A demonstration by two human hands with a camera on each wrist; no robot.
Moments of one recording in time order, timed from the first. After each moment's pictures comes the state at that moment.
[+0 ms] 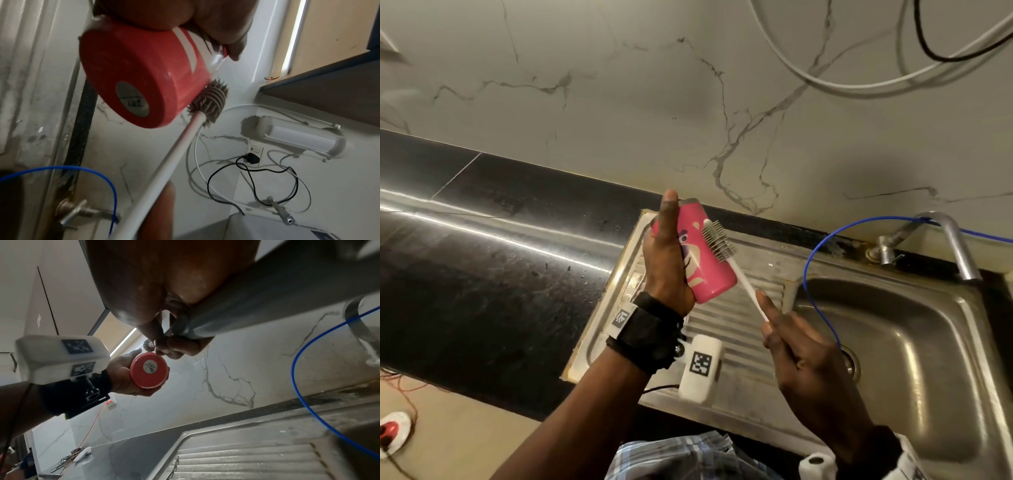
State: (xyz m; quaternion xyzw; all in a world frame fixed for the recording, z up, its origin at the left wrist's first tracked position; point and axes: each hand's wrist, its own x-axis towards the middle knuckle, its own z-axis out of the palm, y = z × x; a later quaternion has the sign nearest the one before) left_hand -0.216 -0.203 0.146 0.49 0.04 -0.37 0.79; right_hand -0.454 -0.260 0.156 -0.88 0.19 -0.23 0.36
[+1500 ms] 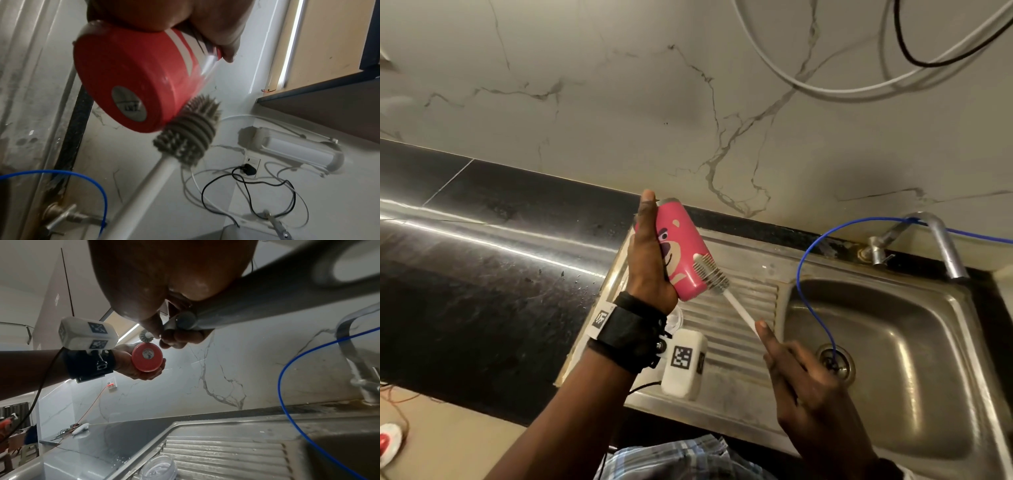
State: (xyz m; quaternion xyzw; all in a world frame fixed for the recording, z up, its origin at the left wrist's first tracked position) left_hand -0.214 -0.191 0.169 0.44 0.07 -0.41 0.79; right_hand -0.487 -0.249 0.139 -0.92 0.19 -0.21 0.28
